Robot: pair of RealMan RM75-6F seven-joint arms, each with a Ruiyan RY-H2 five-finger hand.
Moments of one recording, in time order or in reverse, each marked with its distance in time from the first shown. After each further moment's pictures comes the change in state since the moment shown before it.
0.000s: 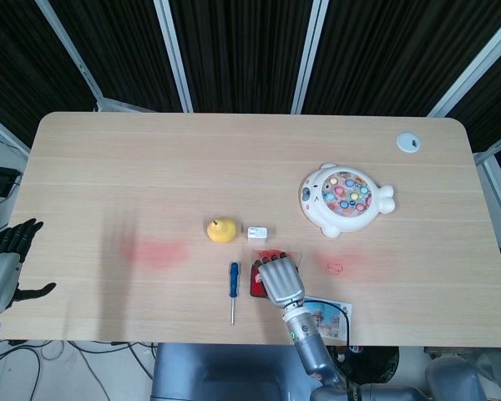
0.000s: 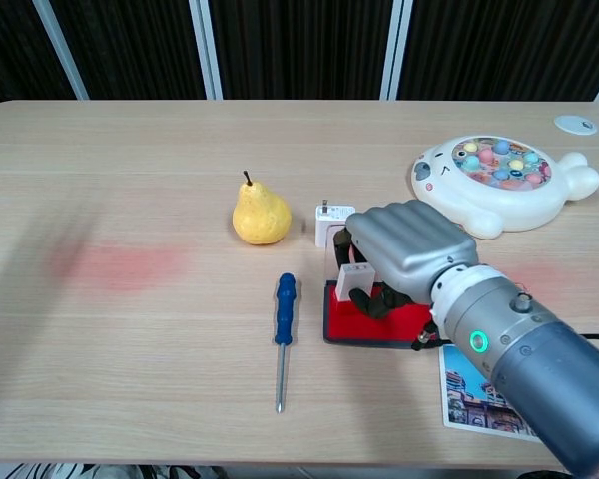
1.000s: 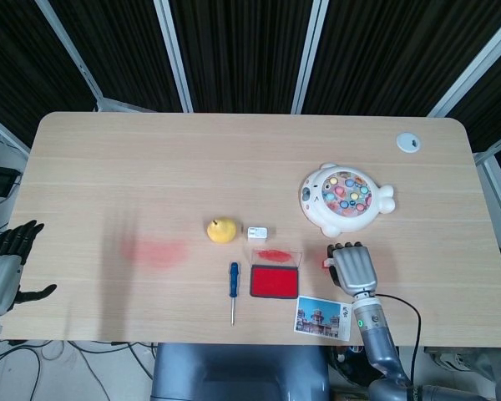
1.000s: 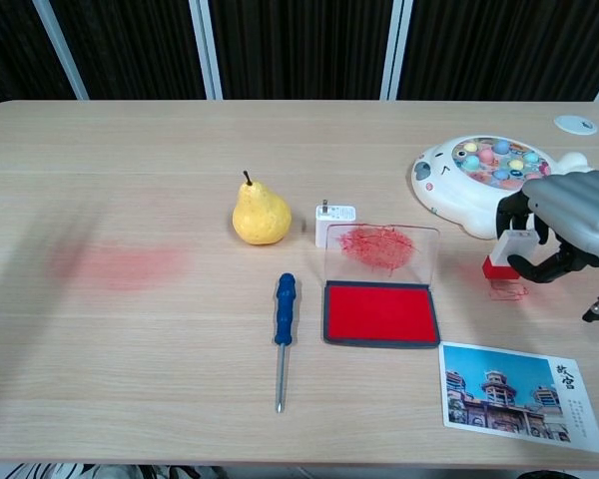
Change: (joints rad) left arm 0.010 -0.012 0.004 -0.004 0.005 0.019 0.023; right arm -0.130 0.302 -0.042 0.008 -0.016 0.025 0.236
